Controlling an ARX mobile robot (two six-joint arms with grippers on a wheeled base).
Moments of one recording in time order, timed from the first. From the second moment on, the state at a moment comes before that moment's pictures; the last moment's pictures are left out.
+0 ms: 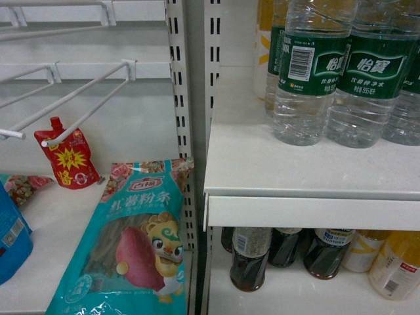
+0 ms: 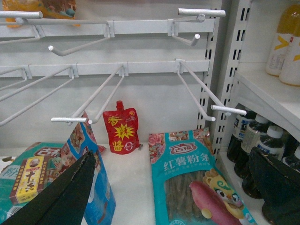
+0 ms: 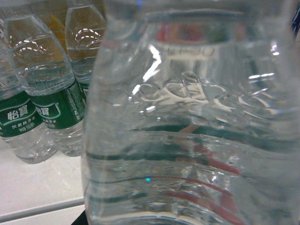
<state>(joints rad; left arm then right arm) 0.00 0.01 0.01 0.00 0.00 0.00 0.12 0.40 0.31 -0.02 0.31 0.15</state>
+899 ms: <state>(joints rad) 0.00 0.01 0.01 0.00 0.00 0.00 0.02 0.76 0.44 0.26 -0.15 0.02</state>
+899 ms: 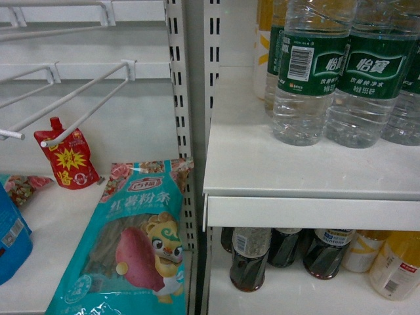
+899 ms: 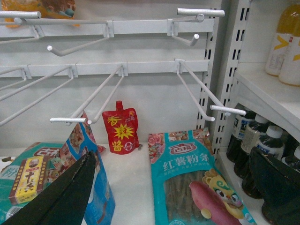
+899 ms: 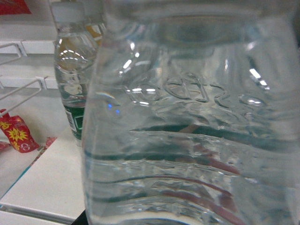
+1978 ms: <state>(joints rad) 0.00 0.01 0.01 0.00 0.00 0.00 -0.07 1.17 0.57 0.43 -0.23 0.03</state>
